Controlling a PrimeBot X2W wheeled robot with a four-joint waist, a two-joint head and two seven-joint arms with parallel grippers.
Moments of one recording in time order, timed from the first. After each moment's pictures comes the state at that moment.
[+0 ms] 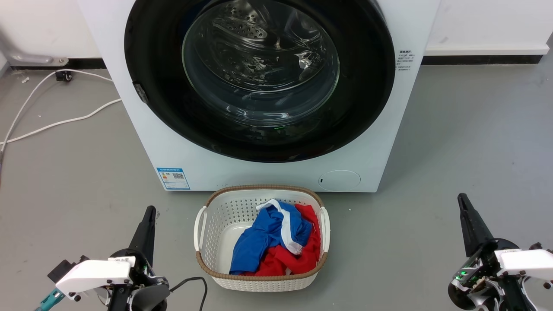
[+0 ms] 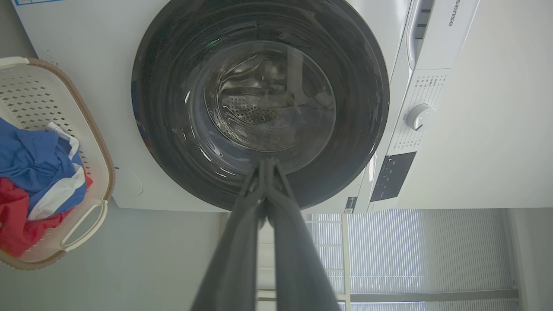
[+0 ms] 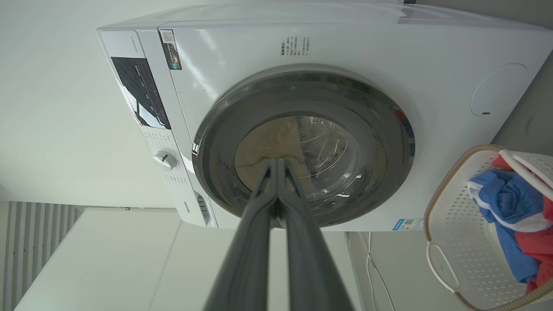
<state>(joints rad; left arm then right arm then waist) -0.10 0.06 0.10 0.24 -1.62 -0.13 0.10 -0.10 -0.07 -0.09 0.24 1.63 0.13 0.10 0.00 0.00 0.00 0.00</state>
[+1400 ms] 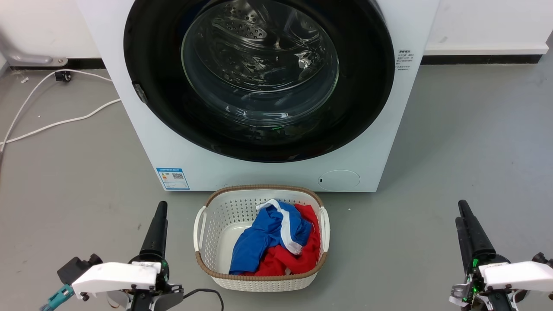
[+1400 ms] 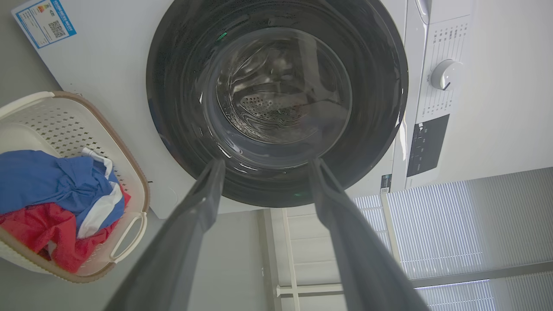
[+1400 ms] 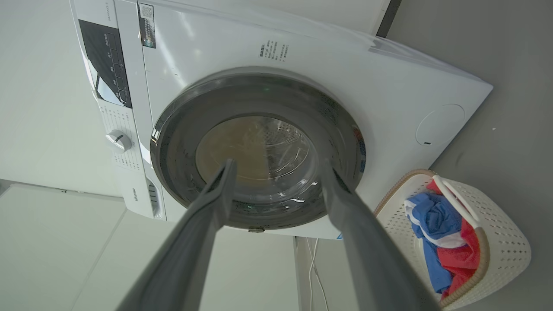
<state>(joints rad) -0.07 0.05 0.03 0.21 -1.44 -0.13 0.02 -0.04 -0.08 -0.06 0.22 1.44 0.13 0.02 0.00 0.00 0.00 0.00</state>
